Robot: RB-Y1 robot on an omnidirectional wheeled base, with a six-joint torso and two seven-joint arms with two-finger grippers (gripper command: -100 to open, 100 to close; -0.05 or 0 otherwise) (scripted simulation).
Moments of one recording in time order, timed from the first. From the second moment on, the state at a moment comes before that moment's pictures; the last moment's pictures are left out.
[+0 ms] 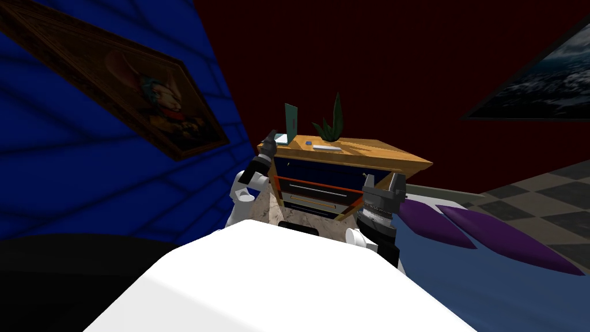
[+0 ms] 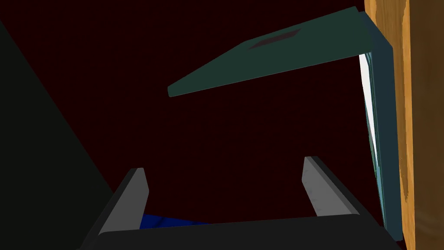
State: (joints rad) left arm -0.07 0.19 -0.04 -2.29 -0.04 0.31 -0.07; right arm 0.55 0.04 -0.01 -2.22 -0.03 -0.64 0.00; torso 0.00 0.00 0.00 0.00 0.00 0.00
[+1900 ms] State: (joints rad) left arm -0.47 0.19 -0.07 -2.27 -0.15 0.82 -0.14; right arm 0.55 0.04 -0.01 -2.22 -0.03 -0.64 0.00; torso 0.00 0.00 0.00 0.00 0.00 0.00
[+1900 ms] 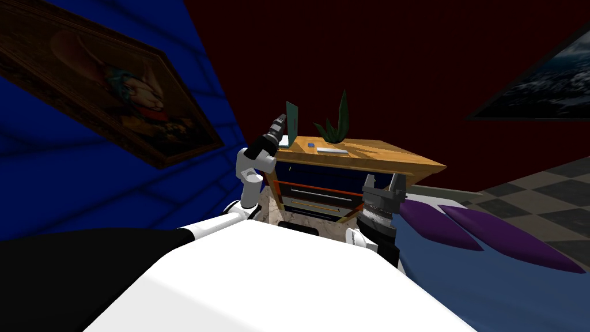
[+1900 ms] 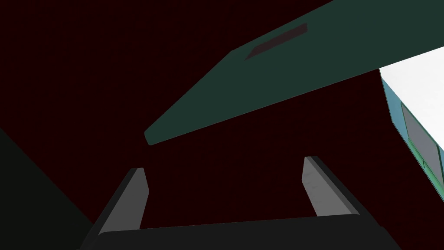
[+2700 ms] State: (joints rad) left arm -0.62 0.18 -0.07 -2.25 -0.19 1.01 -0.17; right arm 0.55 0.04 -0.01 -2.22 -0.03 -0.64 0.00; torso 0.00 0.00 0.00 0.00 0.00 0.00
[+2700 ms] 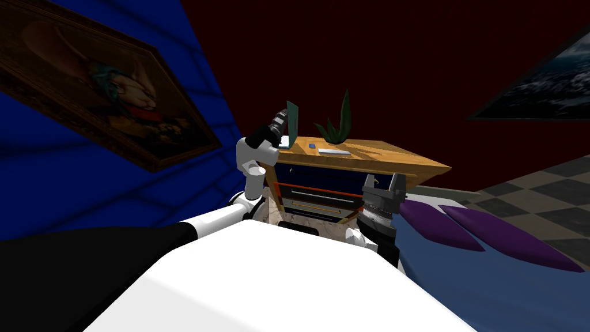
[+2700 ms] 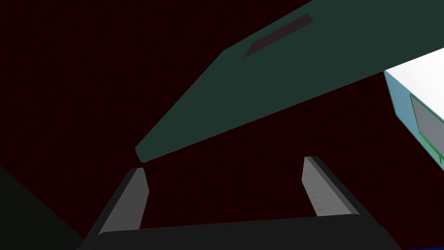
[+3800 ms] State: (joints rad) left arm -0.85 0.17 -0.09 -2.20 -0.25 1.31 -0.21; right arm 0.55 0.04 -0.01 -2.22 -0.03 -0.64 0.00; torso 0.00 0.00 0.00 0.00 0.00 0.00
